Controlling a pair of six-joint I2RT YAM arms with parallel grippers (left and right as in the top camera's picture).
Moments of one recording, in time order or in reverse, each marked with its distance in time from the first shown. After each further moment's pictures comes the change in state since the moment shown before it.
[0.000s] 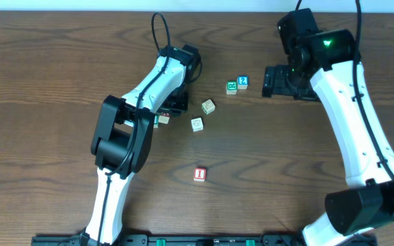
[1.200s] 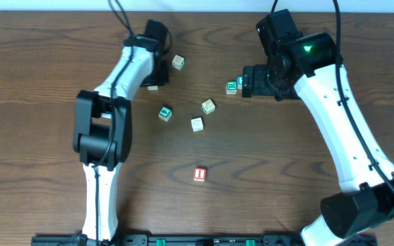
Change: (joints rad) left arm 0.172 0.013 0.029 0.375 0.063 0.049; right arm 0.103 0.000 0.000 0.076 -0.074 -0.001
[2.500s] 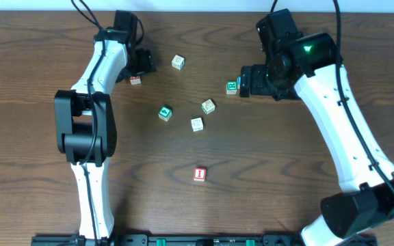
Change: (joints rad) left arm 0.159 0.002 0.026 0.049 0.097 -0.090; right arm 0.000 0.000 0.000 0.013 -0.046 0.000
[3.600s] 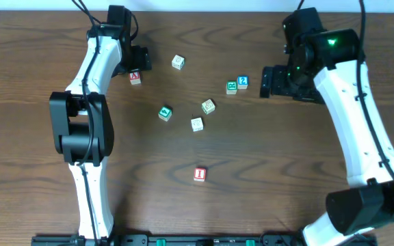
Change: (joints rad) left arm 0.028 0.000 0.072 -0.061 0.007 0.115; right arm -0.113 0.000 0.000 -0.084 0.000 -0.039
